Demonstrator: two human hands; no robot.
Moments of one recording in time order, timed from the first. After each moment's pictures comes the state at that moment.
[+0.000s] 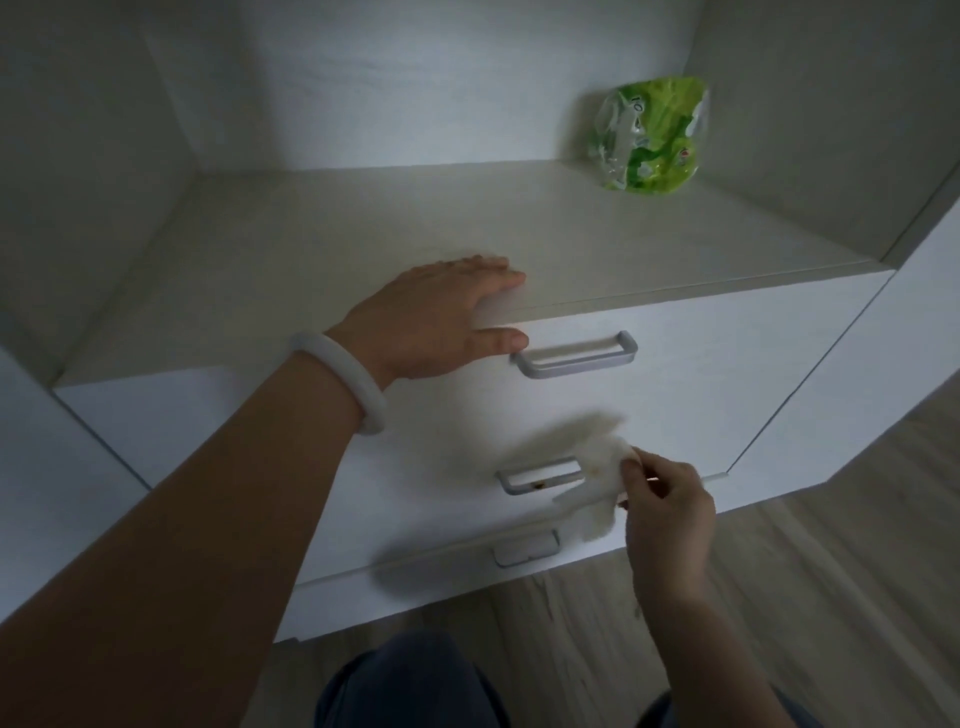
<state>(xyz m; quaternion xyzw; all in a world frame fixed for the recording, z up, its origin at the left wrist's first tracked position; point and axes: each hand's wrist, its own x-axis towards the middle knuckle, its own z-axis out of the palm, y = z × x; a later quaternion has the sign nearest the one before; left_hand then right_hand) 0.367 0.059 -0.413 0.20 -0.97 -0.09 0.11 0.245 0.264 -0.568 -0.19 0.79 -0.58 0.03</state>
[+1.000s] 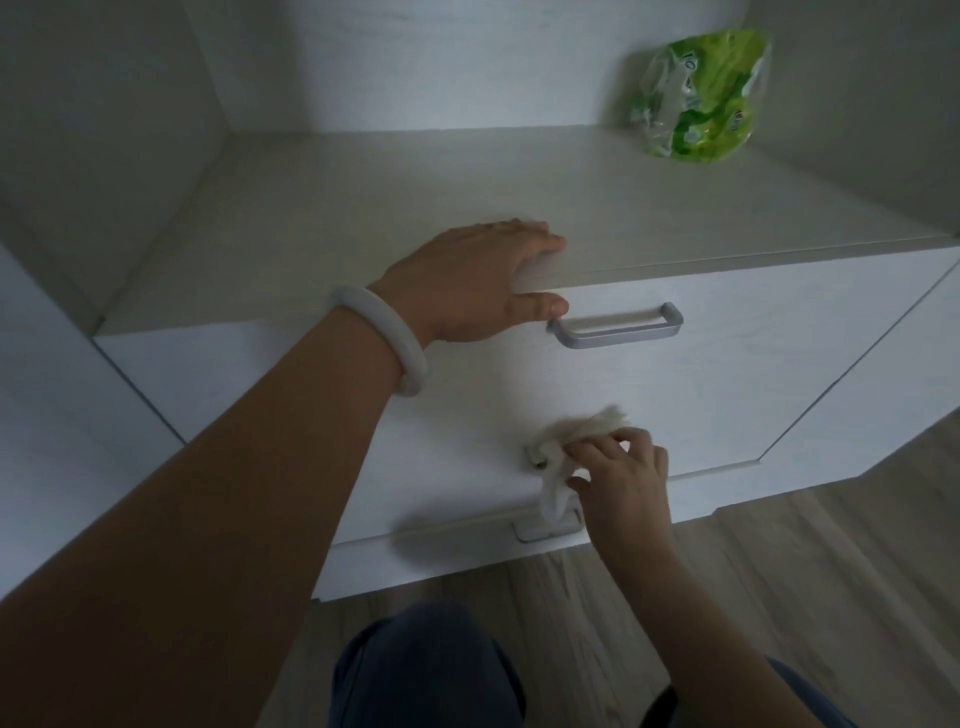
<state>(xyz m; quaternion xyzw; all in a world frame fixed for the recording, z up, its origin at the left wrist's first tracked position) 0.366 0.058 -0.415 0.20 -0.97 -0.08 0.11 0.248 0.235 -0.610 -0.52 0.82 -0.21 -0.12</state>
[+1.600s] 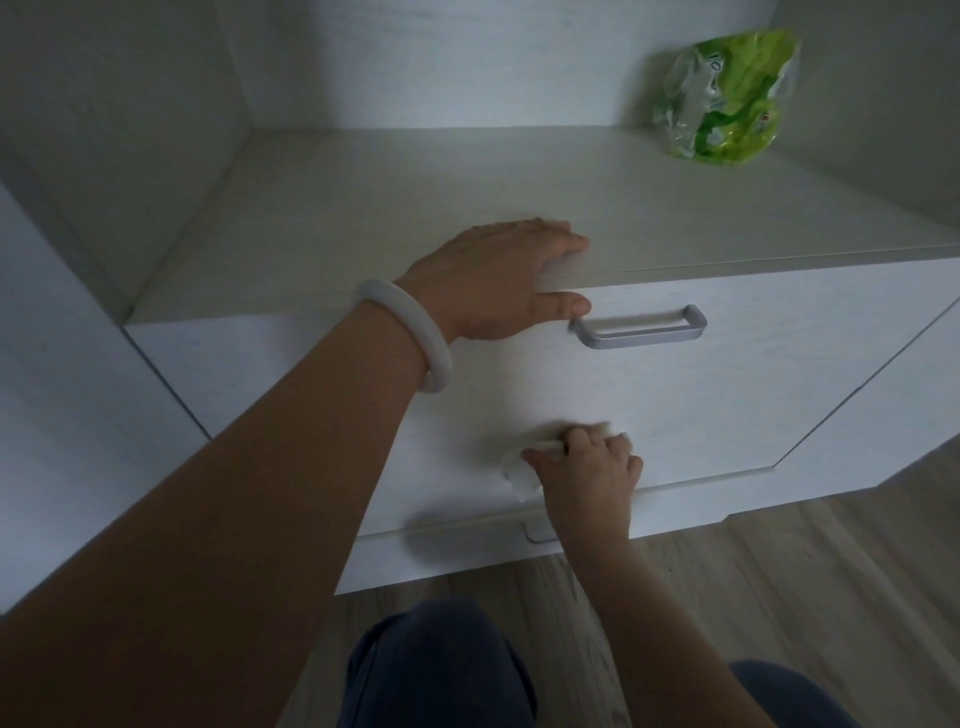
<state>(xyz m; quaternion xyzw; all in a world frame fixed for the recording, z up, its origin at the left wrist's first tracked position) 0.369 0.062 -0.411 0.21 -0.97 -0.08 0.10 0.288 0.194 -0.605 -0.39 0.90 -0.21 -0.03</state>
